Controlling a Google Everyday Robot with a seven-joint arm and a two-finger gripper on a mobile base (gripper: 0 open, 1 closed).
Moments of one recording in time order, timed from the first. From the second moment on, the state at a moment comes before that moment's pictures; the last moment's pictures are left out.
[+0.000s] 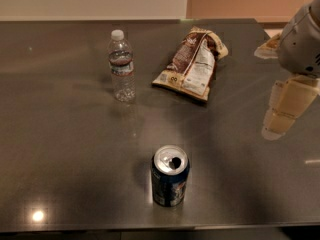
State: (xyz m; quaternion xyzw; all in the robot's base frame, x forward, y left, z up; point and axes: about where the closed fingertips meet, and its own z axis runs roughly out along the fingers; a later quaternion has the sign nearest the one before) arm 0.436 -0.192 0.967 -0.64 0.75 0.00 0.17
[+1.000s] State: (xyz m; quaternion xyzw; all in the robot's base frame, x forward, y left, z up) arm 0.420 -0.148 0.937 -0.69 0.69 0.09 0.18
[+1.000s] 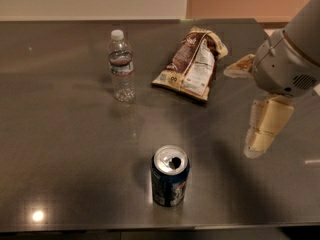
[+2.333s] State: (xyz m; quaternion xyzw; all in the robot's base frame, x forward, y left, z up) arm 0.402 -0.102 0.907 -0.75 0.60 0.18 0.20
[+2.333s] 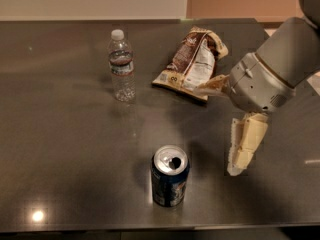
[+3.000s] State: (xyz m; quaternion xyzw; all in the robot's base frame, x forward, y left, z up) arm 0.370 -0.070 0.895 -0.76 0.57 0.26 0.18
